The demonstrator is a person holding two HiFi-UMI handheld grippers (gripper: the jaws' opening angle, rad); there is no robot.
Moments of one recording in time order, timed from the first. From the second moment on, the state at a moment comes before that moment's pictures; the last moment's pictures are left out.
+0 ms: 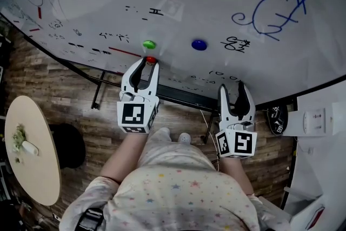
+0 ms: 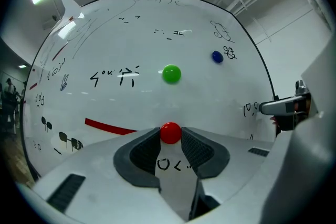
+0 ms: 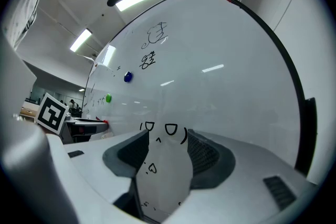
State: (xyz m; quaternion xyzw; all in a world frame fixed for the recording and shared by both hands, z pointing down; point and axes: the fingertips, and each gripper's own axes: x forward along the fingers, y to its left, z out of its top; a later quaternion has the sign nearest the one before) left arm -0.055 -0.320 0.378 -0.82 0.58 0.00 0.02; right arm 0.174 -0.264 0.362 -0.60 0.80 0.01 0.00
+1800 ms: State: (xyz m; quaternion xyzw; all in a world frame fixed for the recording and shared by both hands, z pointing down) left arm -0.068 -0.288 0.369 -0.81 0.58 0.00 0.03; right arm 0.174 -0.248 0.355 -0.61 0.79 0.02 0.00
